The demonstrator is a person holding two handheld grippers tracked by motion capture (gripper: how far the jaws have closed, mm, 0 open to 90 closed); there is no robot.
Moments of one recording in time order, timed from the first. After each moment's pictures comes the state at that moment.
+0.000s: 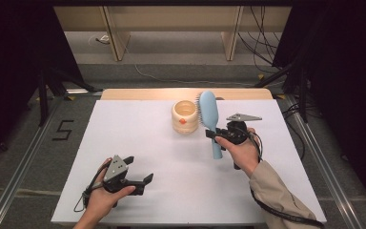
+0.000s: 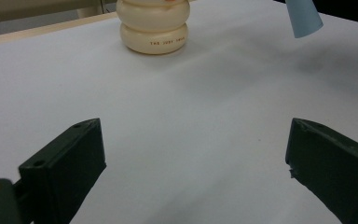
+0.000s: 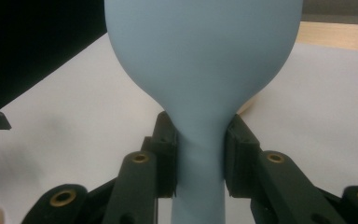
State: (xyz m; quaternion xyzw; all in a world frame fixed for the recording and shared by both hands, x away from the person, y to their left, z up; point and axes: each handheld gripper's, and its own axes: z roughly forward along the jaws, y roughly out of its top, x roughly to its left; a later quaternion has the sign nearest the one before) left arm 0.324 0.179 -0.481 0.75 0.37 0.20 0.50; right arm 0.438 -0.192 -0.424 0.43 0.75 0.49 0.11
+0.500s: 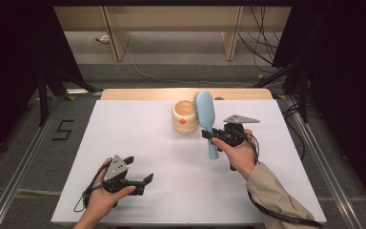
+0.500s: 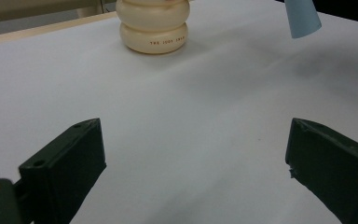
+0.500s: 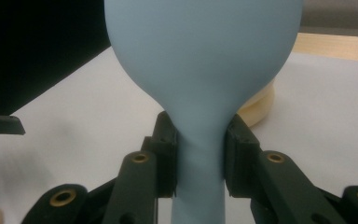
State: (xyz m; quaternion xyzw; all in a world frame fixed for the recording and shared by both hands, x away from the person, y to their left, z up) left arm 0.323 0.179 -0.481 0.75 0.37 0.20 0.50; right arm 0.432 -0.183 -0.424 0.42 0.75 0.51 0.11
